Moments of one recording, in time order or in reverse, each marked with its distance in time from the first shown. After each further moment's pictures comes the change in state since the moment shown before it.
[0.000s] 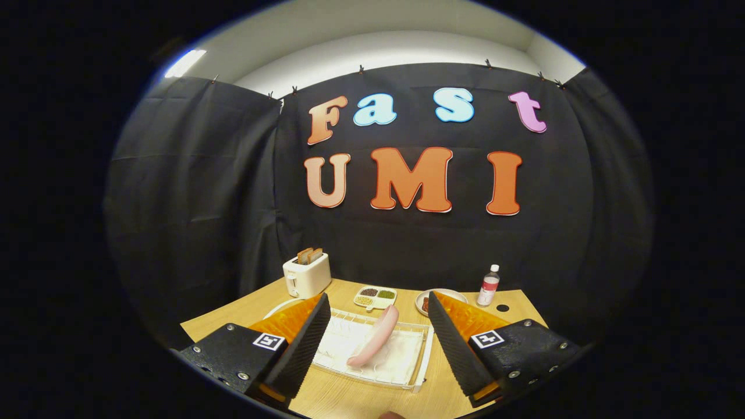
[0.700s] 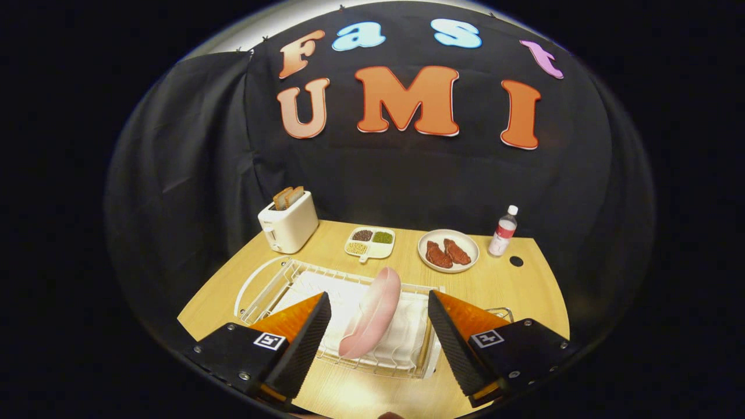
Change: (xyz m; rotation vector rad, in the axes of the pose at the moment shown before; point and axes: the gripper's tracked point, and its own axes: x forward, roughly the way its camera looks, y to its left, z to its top) arm 0.098 -0.015 -0.080 0.067 0.440 -0.043
